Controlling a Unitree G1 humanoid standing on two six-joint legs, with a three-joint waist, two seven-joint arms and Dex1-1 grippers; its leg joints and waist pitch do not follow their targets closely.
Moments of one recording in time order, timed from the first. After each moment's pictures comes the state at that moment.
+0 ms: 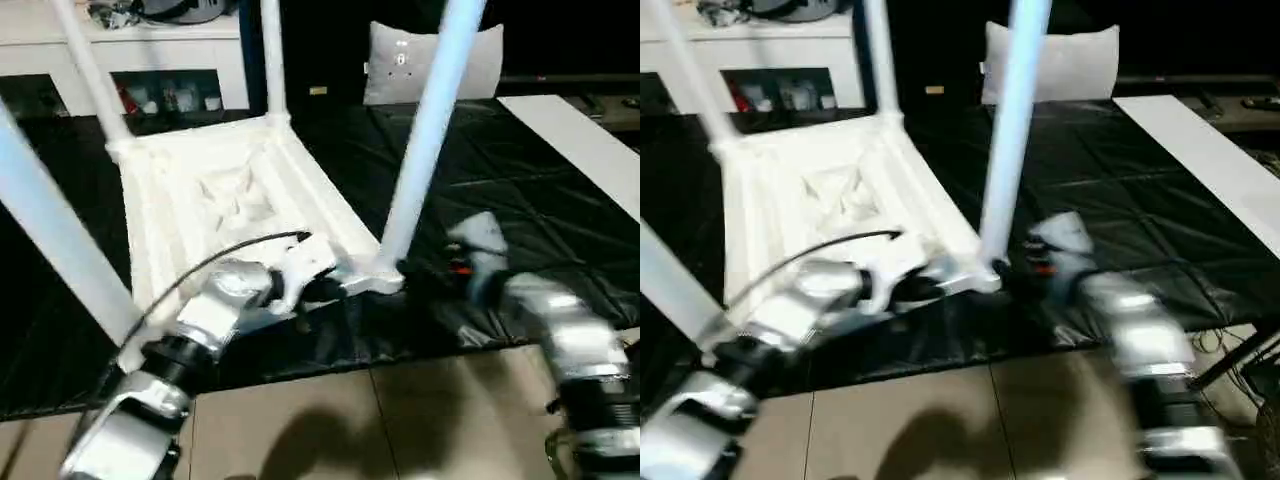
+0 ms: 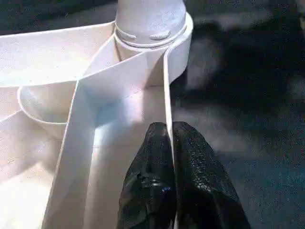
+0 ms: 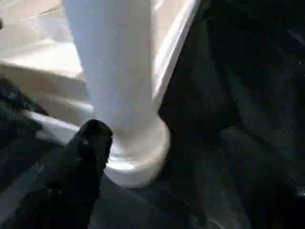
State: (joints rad) left arm -0.62 0.28 -0.34 0.57 0.08 0.13 -0.94; right arm -0.41 -0.44 0.00 0.36 0.17 0.31 0.85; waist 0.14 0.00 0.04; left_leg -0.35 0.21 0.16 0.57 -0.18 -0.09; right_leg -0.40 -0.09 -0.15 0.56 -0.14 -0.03
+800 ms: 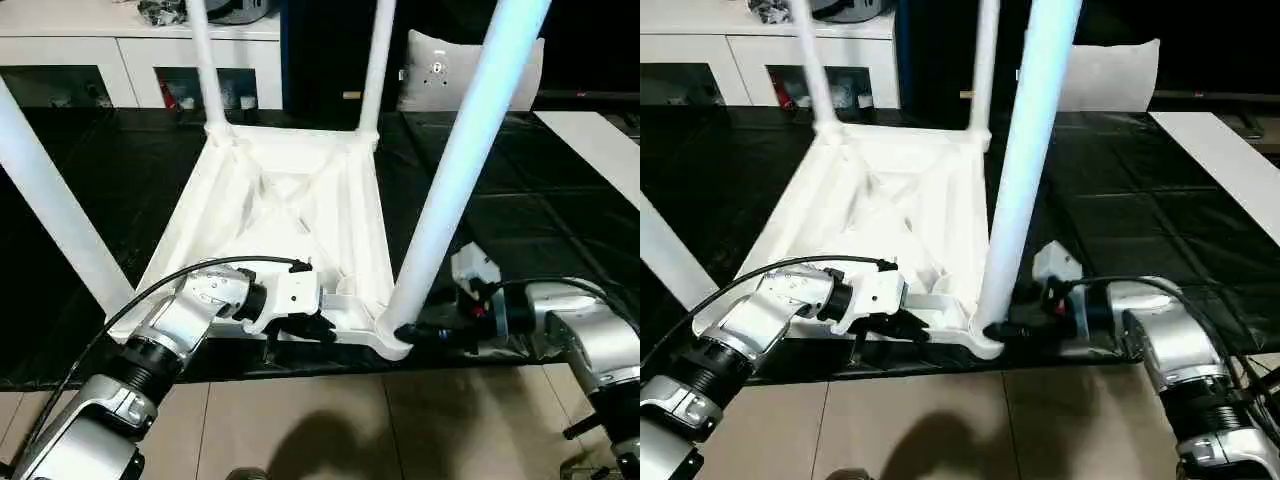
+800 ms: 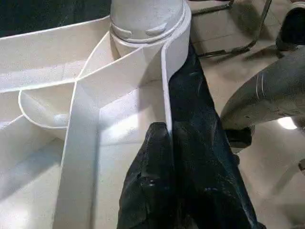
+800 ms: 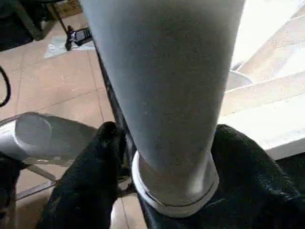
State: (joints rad) left arm -0.59 0.39 -0.44 0.52 0.07 -0.10 -1.27; right arm -0.40 -0.57 0.17 0.33 0.24 0.26 1.36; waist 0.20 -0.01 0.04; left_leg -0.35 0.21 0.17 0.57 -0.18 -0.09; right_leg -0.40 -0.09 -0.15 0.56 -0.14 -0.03
